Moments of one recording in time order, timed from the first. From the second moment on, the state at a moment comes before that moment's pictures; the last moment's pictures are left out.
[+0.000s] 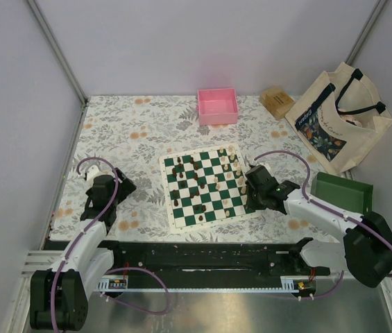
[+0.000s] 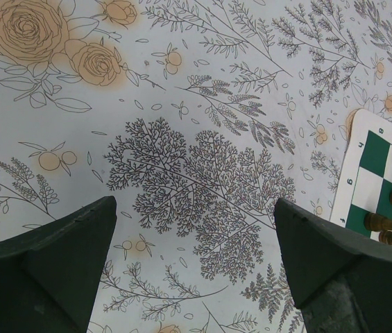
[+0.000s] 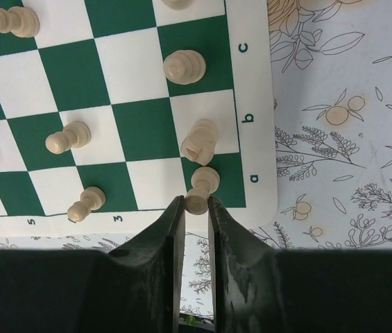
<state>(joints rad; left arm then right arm) -0.02 0.83 0.26 -0.06 -0.21 -0.65 0.64 1.21 0.63 -0.47 0.14 0.58</state>
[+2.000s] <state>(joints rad) -0.02 0.83 0.26 -0.06 -0.21 -0.65 0.73 1.21 0.73 -0.48 0.04 0.54</state>
